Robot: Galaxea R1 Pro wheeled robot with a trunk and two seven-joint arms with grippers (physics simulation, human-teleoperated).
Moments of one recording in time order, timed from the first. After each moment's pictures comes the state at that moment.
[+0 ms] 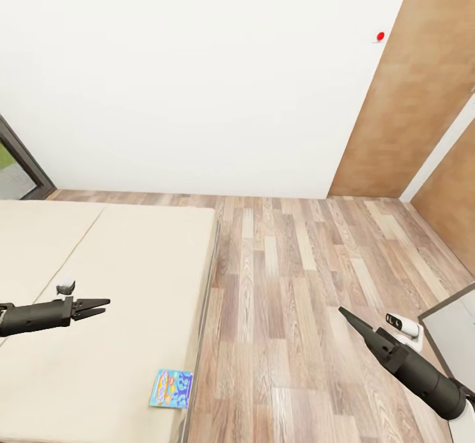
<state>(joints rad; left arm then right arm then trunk) -0.67 0.54 0.28 -0.74 -0.08 0.86 -1.56 -0.12 -0.01 -0.54 -1.60 -0.50 0.74 1.33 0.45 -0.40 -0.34</state>
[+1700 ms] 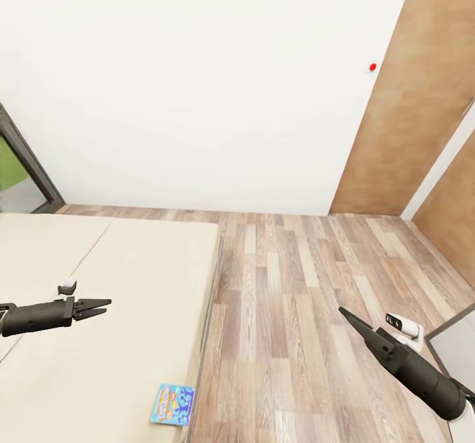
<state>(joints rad) -0.67 0.54 0.28 -0.74 -0.08 0.86 -1.56 -0.12 -0.01 -0.54 -1.60 -0.50 0.74 1.33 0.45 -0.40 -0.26</state>
